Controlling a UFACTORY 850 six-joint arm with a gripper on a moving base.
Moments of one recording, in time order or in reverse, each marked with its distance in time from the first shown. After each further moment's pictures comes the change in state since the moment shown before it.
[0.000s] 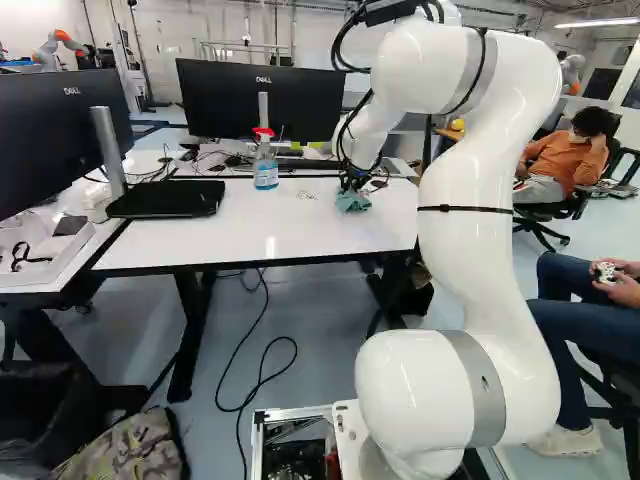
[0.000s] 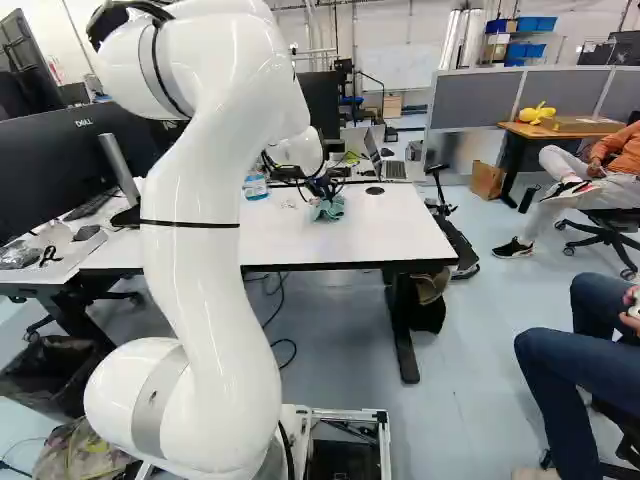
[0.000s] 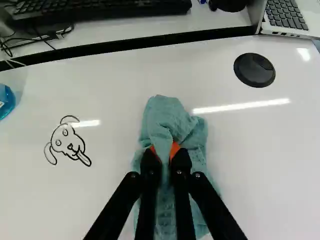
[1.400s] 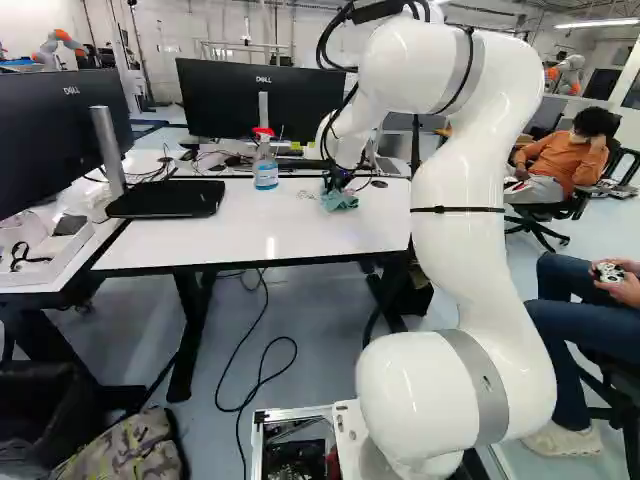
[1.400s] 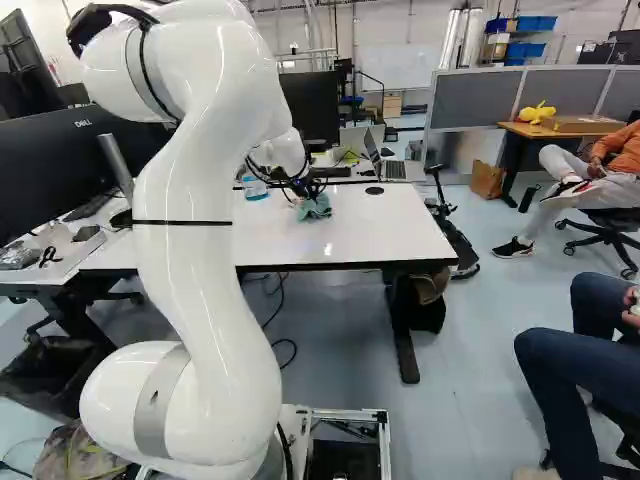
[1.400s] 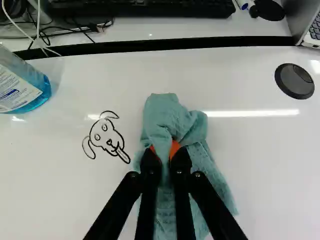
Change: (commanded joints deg) arm 5.0 2.0 2.8 0.0 0.0 0.0
